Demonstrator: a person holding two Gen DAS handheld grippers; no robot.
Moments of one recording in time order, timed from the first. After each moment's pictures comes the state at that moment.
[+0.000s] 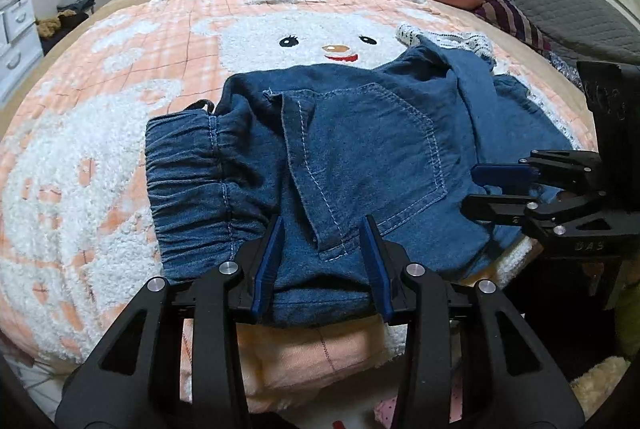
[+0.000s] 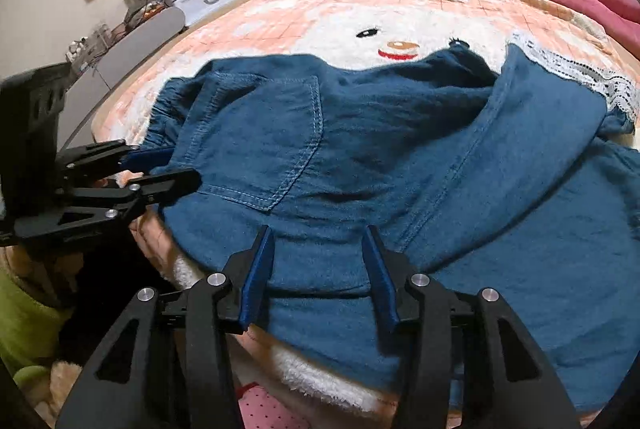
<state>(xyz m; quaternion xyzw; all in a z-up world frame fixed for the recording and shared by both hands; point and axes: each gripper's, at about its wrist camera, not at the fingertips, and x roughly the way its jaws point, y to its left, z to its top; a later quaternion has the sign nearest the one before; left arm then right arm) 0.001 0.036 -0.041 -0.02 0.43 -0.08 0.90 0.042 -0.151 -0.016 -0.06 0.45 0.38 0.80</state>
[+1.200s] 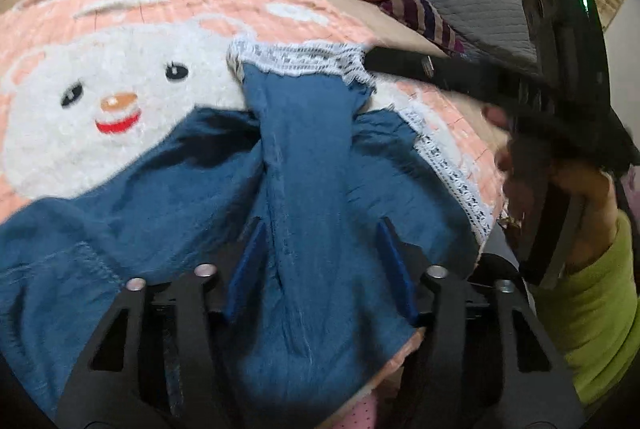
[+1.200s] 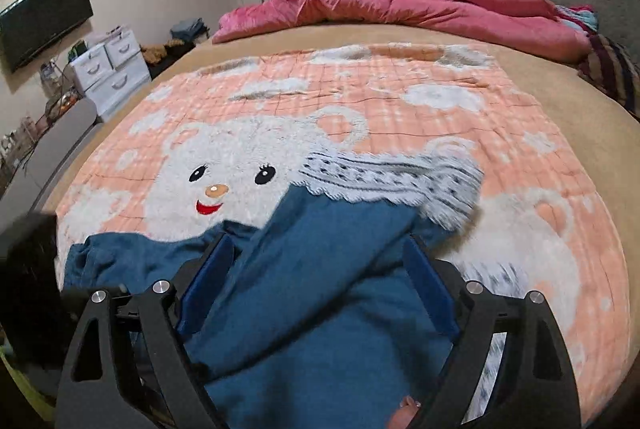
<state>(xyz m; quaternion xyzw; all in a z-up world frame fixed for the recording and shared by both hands) 0.106 -0.090 -0.025 -0.10 0.45 -0.27 0.84 0.177 -0.255 0.060 0.00 0.41 0.23 0.88</state>
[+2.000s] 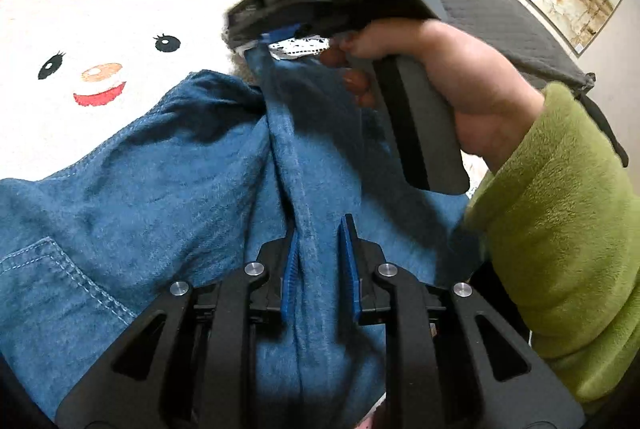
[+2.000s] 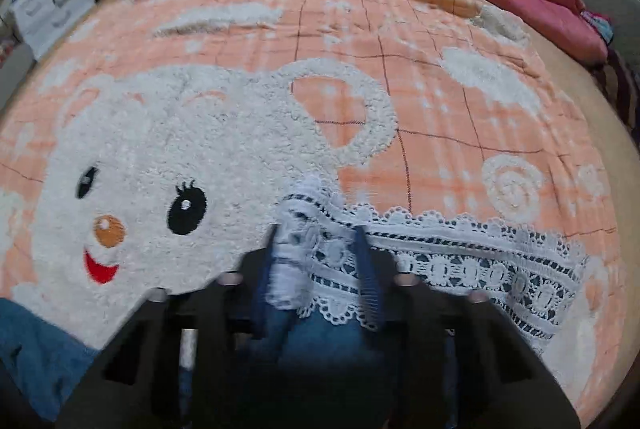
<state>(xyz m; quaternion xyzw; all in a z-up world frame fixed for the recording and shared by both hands) 0.116 -0.079 -0.040 -0.12 0.46 -0.30 0.83 0.304 -0.170 -0.020 -0.09 0.51 0.16 0.84</state>
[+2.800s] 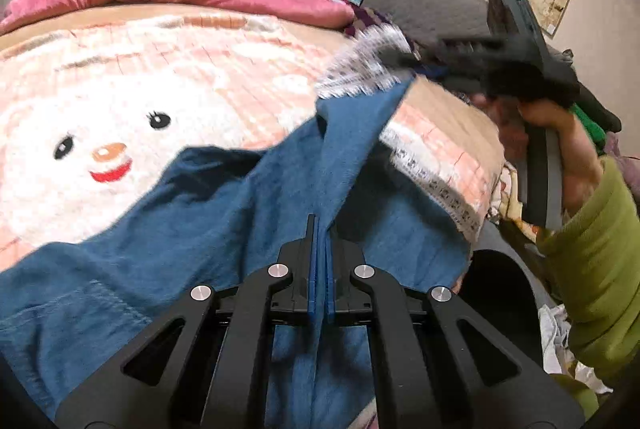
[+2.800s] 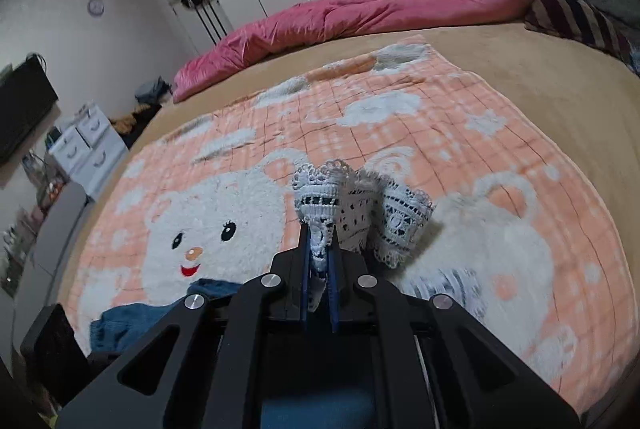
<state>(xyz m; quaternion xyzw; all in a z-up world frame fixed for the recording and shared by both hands) 0.085 -0.063 -0.004 -0.07 0.36 -0.32 0.87 0.190 -0.332 0.082 0.13 0.39 0.16 0.89</state>
